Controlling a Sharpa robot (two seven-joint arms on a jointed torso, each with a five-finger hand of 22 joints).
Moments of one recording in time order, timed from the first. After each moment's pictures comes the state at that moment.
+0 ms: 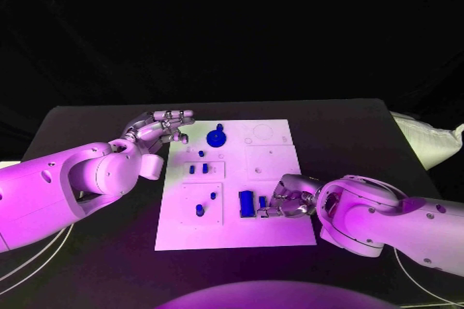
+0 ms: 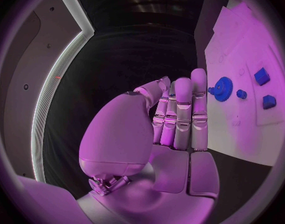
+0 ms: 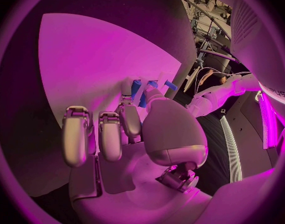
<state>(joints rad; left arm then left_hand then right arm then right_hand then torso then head) 1.18 -0.90 -0.04 1.57 0.09 -0.28 0.30 1.40 -0.12 0.47 -0.05 0.11 1.06 0.18 0.11 0.07 1.15 0.10 0.17 0.08 1.21 0.01 1.01 0.52 0.16 1.18 0.11 0.59 0.95 1.03 -1.03 -0.07 1.97 -1.28 -0.22 -0.56 1.09 -0.02 -0.01 0.22 0.36 1.18 0.05 0.17 0.36 1.46 -0.03 1.20 1.31 1.47 -0.09 1.53 1.31 0.07 1.47 0.02 1.43 1.31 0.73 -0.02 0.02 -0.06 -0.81</state>
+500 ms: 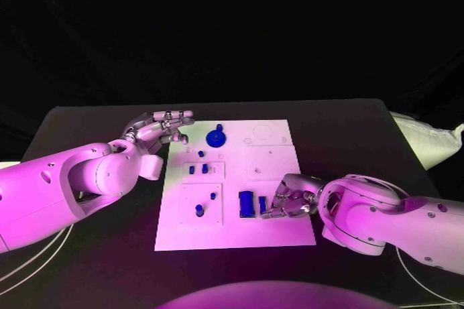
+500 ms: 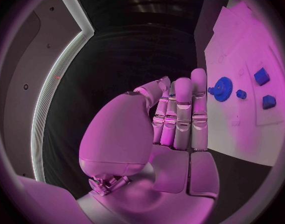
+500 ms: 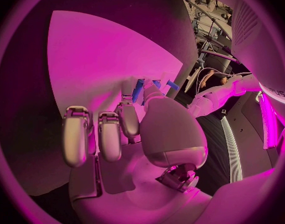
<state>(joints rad) 1.18 -0.90 -0.04 1.57 0.09 -0.28 0.30 1.40 -0.12 0.47 -0.05 0.11 1.06 0.18 0.11 0.07 1.15 0.10 0.17 0.08 1.21 0.01 1.01 0.52 0.16 1.18 0.11 0.59 0.95 1.03 -1.04 -0.07 1.96 -1.28 -0.21 -0.55 1.20 0.00 -0.02 0.16 0.16 1.18 0.05 0.17 0.37 1.46 -0.03 1.20 1.31 1.47 -0.09 1.53 1.31 0.07 1.47 0.02 1.43 1.31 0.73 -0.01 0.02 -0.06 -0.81</state>
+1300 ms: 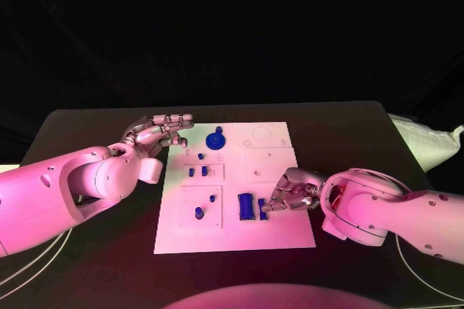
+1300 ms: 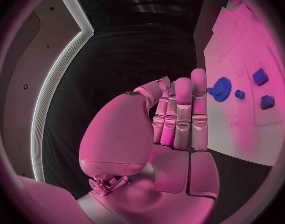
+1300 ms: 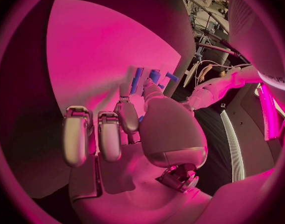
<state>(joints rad) 1.18 -0.90 -0.04 1.57 0.09 -0.28 0.30 1.40 -0.12 0.46 -0.05 0.11 1.06 0.18 0.11 0.07 1.14 0.11 0.17 0.08 1.21 0.02 1.01 0.52 0.16 1.18 0.11 0.59 0.95 1.07 -1.05 -0.06 1.93 -1.16 -0.23 -0.50 1.19 0.00 -0.07 0.17 0.22 1.12 0.07 0.14 0.36 1.44 -0.01 1.11 1.32 1.46 -0.09 1.53 1.31 0.07 1.47 0.02 1.42 1.31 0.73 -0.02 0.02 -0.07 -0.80</state>
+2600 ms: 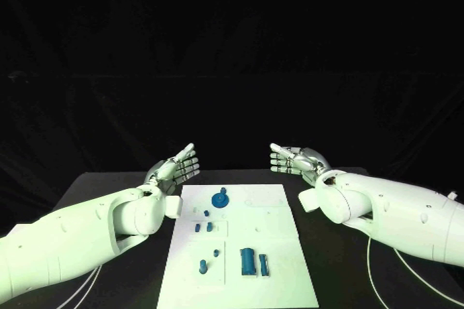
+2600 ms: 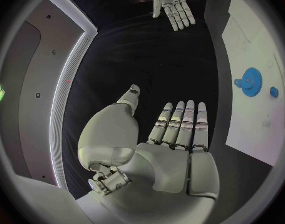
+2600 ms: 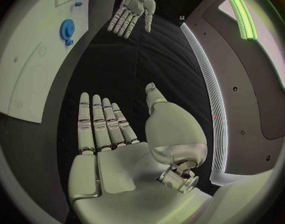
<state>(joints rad) 1.13 -0.73 -0.04 1.34 0.14 -0.37 0.38 0.90 -0.01 0.12 0.01 0.04 0.60 0.10 0.01 0.01 0.63 0.12 0.01 0.01 0.59 0.11 0.10 0.03 0.14 0.47 0.18 0.01 0.27 1.16 -0.75 -0.03 1.33 -0.22 -0.39 0.23 0.89 0.01 0.01 0.00 0.10 0.61 0.11 0.01 0.08 0.67 0.10 0.01 0.13 0.68 0.05 0.05 0.13 0.13 0.64 0.14 0.12 0.09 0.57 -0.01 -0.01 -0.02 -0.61</state>
